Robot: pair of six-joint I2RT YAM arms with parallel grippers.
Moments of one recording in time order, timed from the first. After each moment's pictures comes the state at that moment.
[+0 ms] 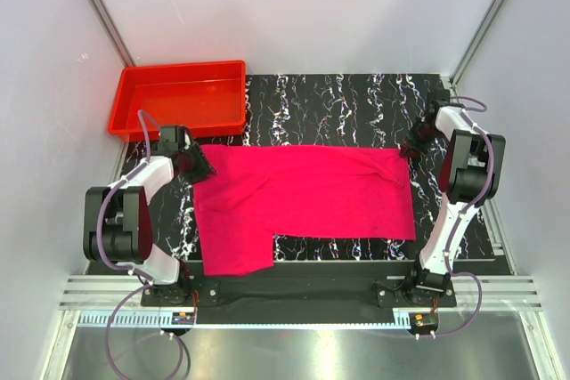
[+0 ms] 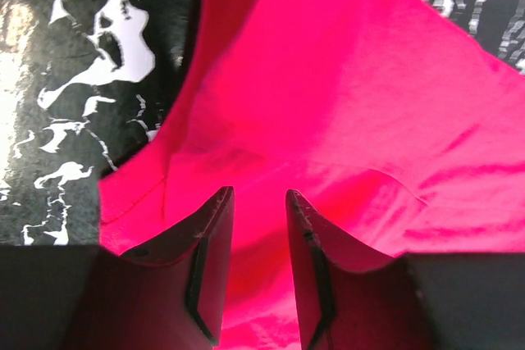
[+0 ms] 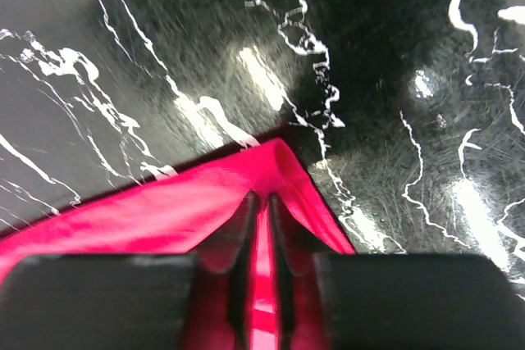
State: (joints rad) left arm 0.01 1.53 0.86 -0.33 0.21 -0.56; right arm -0.18 2.09 1.54 -0.72 -0.15 0.46
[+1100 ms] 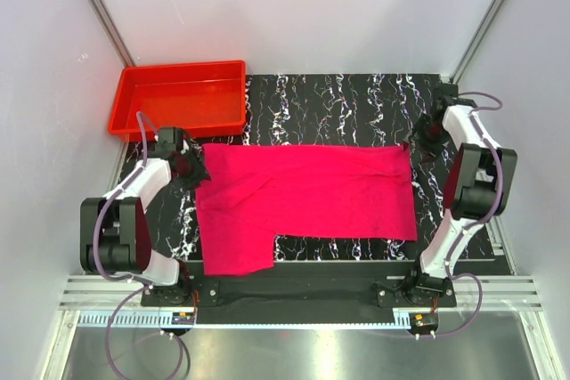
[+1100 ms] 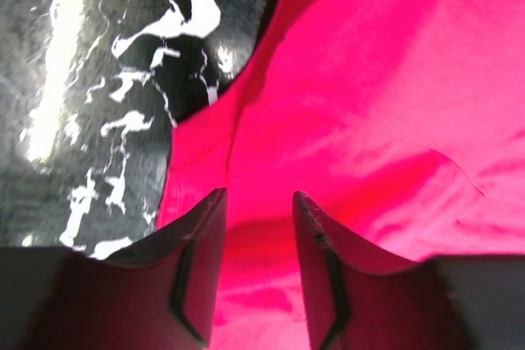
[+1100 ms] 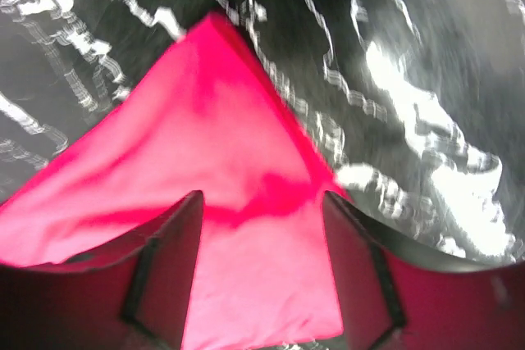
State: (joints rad) left arm 0.01 1.47 0.86 -0.47 0.12 -0.53; right arm -0.17 1.93 1.51 -0.85 -0.01 0.49
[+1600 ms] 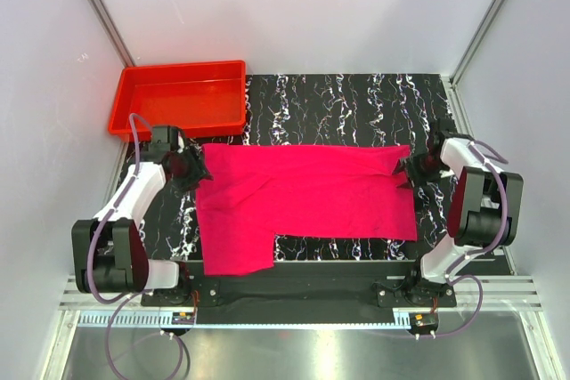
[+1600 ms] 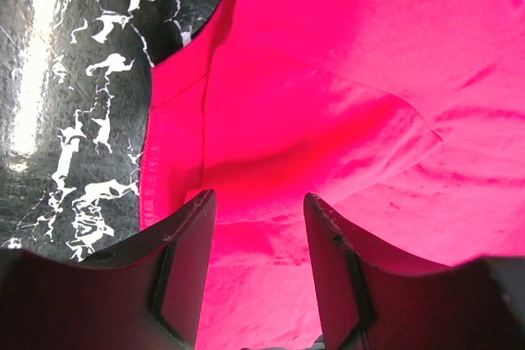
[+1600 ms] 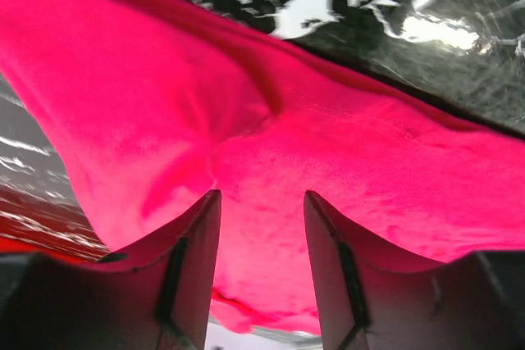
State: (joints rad) left arm 0.01 1.34 0.89 -0.61 0.18 -0.53; right arm -0.18 1.67 1.07 -0.75 -0.15 1.15
